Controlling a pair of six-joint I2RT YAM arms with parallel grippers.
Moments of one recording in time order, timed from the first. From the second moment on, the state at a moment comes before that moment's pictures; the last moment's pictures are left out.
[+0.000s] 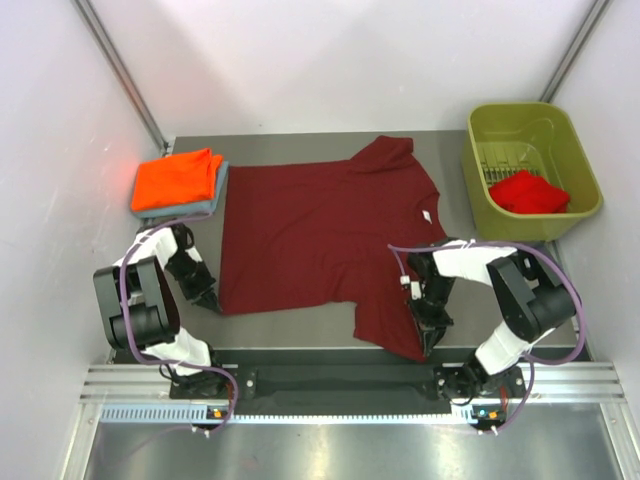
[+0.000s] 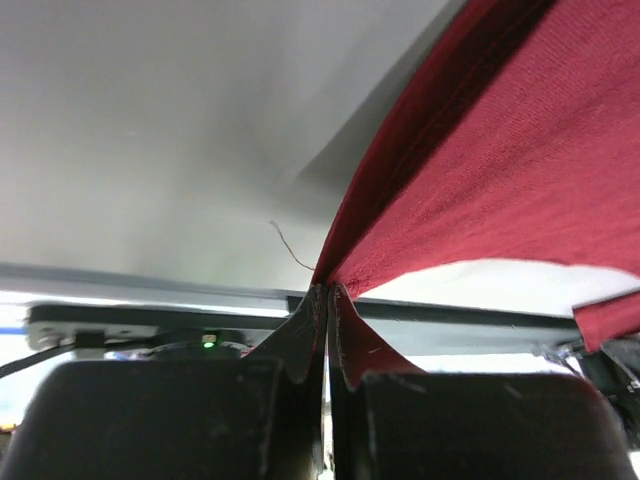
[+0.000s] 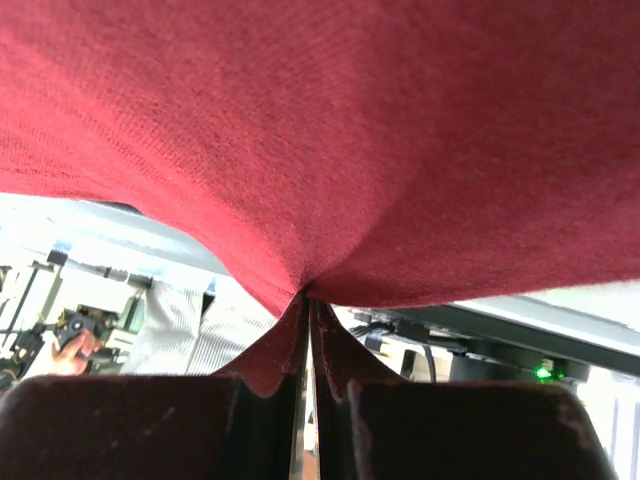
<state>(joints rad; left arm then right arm) 0.28 1.57 0.91 -1.08 0.21 -0.29 0.48 1.62 0.75 -1.07 -0.37 0.24</state>
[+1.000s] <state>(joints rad) 0.32 1.41 1.00 -1.14 0.08 -0.30 0.54 1.45 0.79 -1.10 -0.53 0.29</state>
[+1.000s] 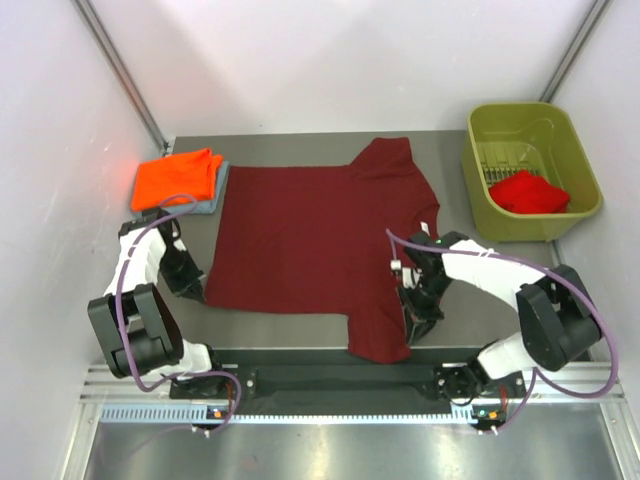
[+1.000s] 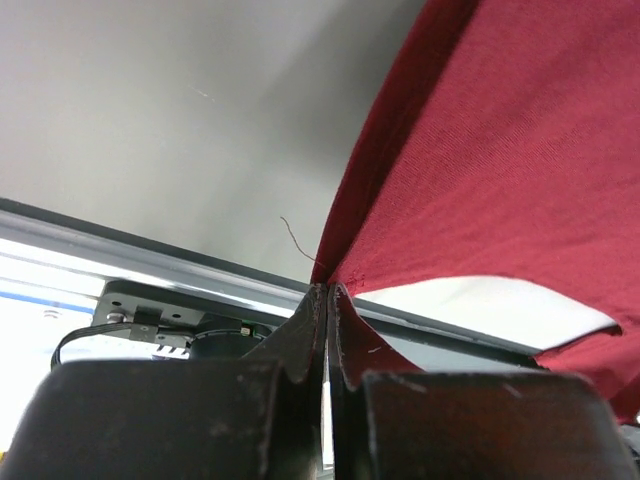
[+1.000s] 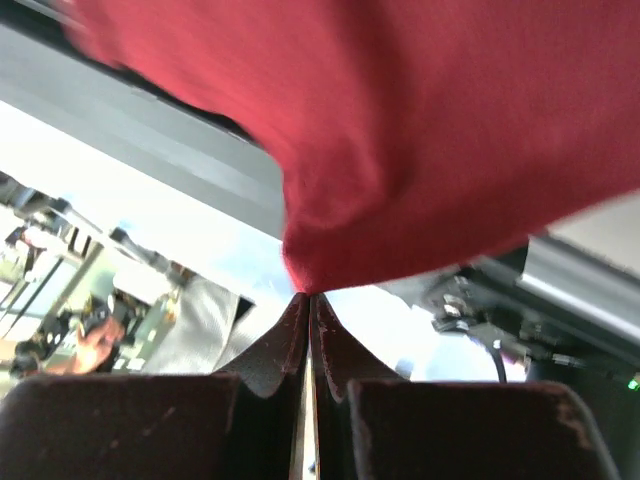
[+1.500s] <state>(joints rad) 0.32 1.51 1.16 -1.11 0.18 -0.24 0.29 1.45 0.97 -1.07 -0.47 0.25</state>
